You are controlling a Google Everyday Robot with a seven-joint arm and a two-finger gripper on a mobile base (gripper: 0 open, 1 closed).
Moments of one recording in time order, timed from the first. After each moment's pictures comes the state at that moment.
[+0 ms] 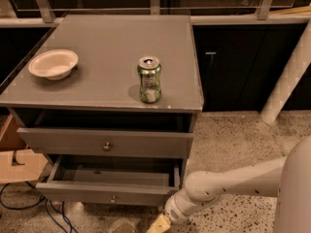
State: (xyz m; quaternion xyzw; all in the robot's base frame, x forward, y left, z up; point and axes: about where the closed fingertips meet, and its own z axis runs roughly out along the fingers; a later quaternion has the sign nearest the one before) arm 0.378 -0.027 0.395 -0.38 0.88 0.28 0.07
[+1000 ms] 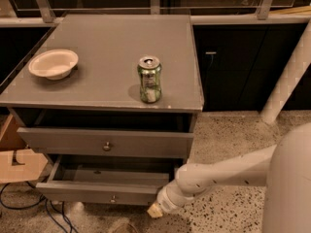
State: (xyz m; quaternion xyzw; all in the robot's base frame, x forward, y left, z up) arm 0.407 -0.008 0.411 -0.38 0.88 0.26 0.09
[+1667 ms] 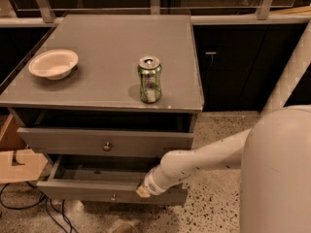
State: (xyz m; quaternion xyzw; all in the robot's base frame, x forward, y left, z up) arm 0.476 0.036 0.442 -0.41 0.87 0.22 0.16
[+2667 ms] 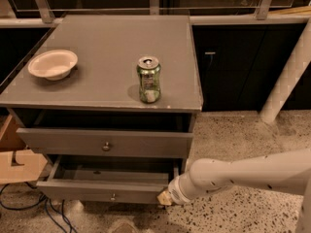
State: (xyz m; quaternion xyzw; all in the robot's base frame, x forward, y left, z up) arm 0.440 -0.040 0.459 -0.30 0.91 0.23 0.14
